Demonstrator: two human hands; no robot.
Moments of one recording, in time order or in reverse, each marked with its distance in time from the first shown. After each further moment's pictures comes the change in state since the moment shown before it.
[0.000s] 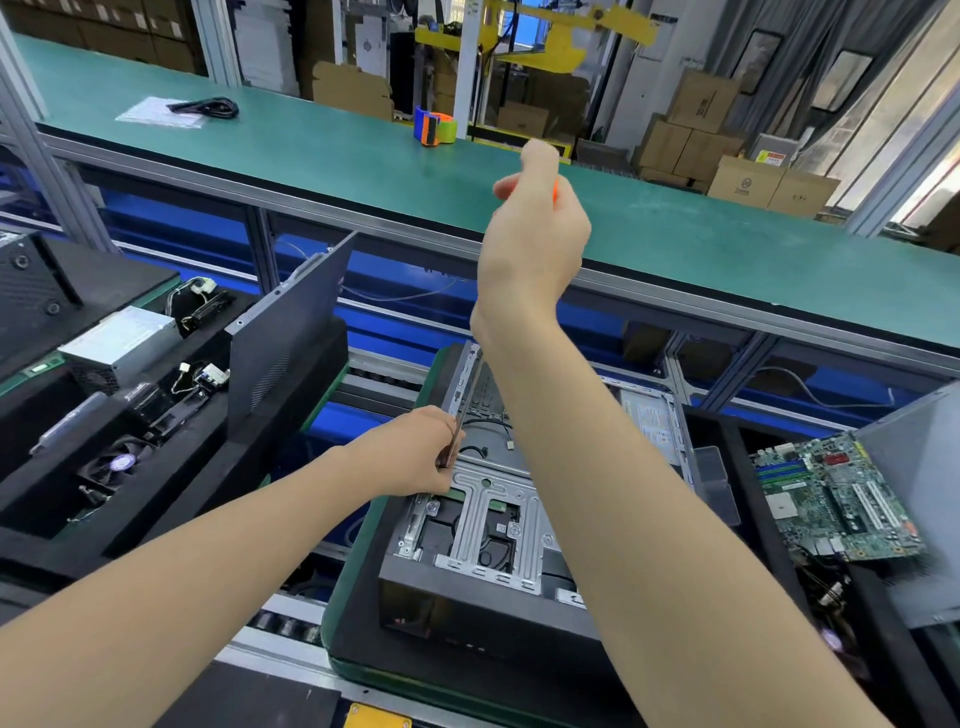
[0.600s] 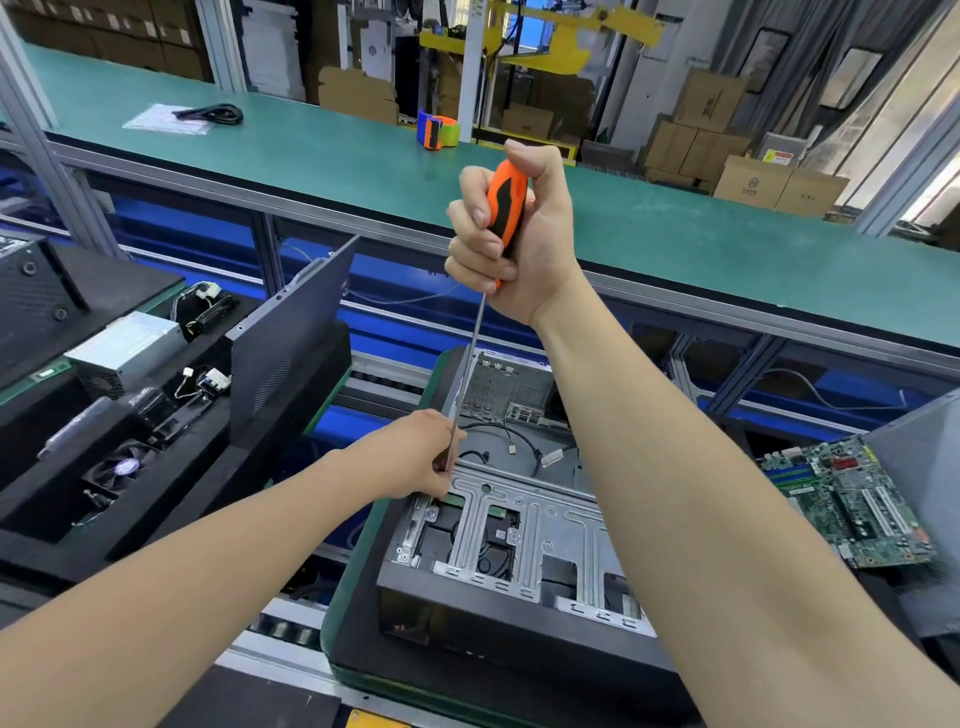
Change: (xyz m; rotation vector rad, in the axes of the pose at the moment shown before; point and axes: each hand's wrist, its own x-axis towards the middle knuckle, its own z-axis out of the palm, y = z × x) left_hand 0.006 0.005 -0.006 -0.054 -0.102 -0.074; right_hand 0.059 0.012 -0.013 0.550 -1.159 0.285
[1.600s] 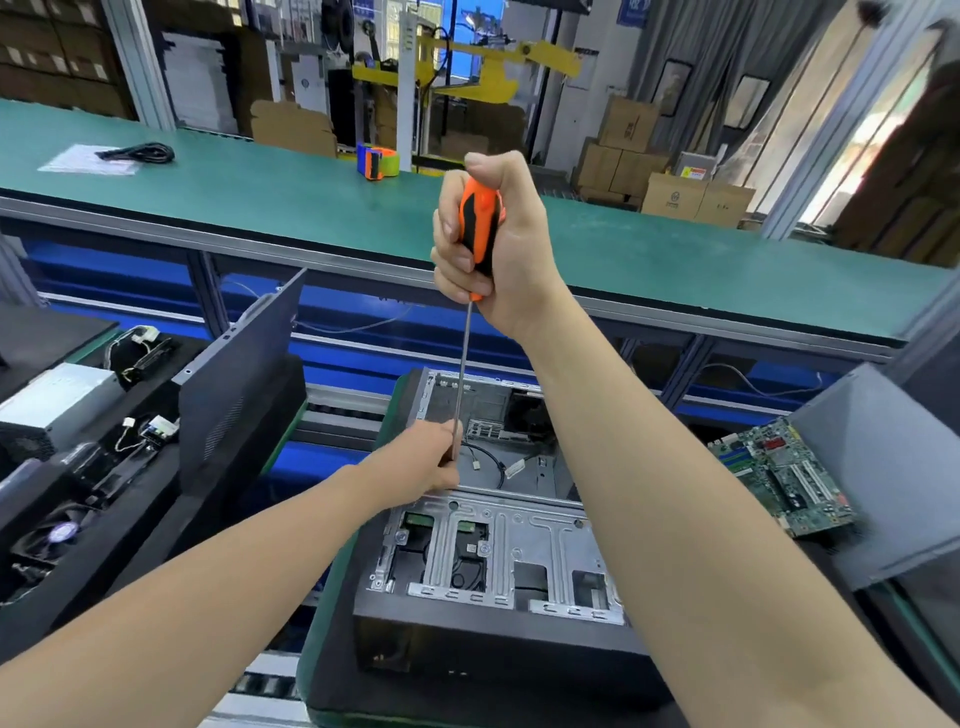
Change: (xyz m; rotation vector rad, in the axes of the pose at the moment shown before) left_hand 0.026 0.032 -0.004 -0.078 0.044 0.075; right_hand -0.030 -0.031 0.023 -0.375 0.188 -0.169
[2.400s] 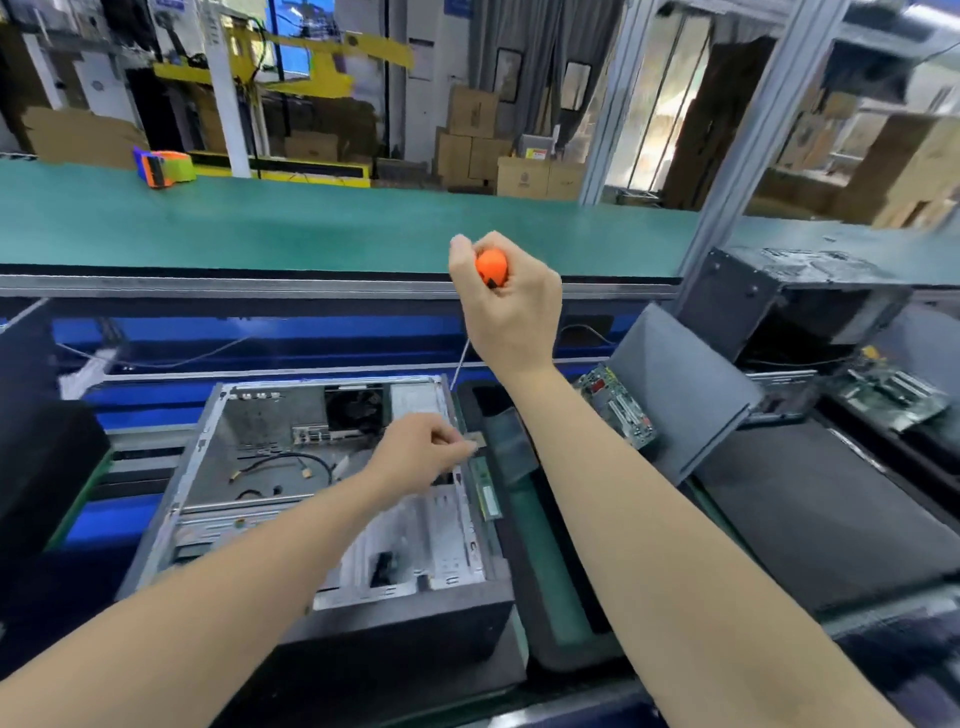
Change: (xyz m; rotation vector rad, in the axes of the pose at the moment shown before) left_hand 0.081 0.205 0.090 -0.515 0.059 -0.023; right_hand -0.181 -0.051 -0.166 -1.113 0.957 -0.408
